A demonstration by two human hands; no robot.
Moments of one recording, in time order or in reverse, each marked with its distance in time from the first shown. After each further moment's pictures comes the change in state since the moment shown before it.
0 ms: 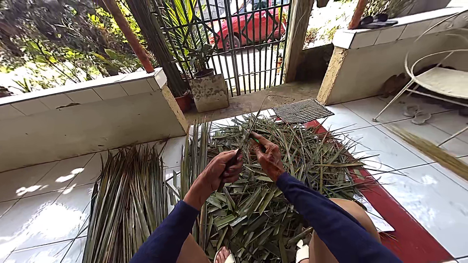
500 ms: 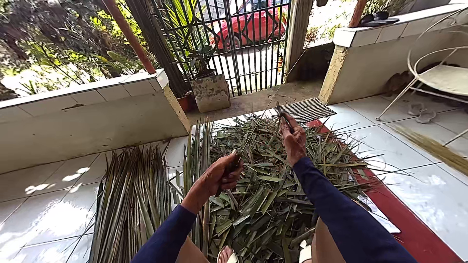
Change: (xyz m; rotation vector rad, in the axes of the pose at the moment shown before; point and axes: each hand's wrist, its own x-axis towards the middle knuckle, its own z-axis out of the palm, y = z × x) left_hand -0.019 -0.007 -0.004 -0.018 -0.027 -0.081; right_hand 0.037 0.019 -0.051 0.227 0.238 0.128
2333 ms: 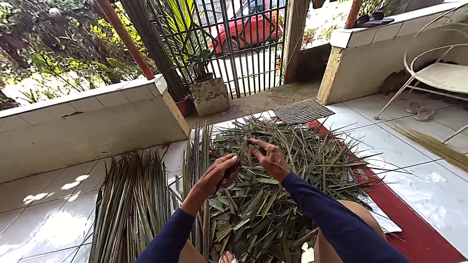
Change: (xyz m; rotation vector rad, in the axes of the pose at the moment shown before) left_hand 0.011 0.006 -0.001 0.334 0.176 0.103; right_hand -0.040 -0.007 0.024 -0.318 -0.425 -0.047
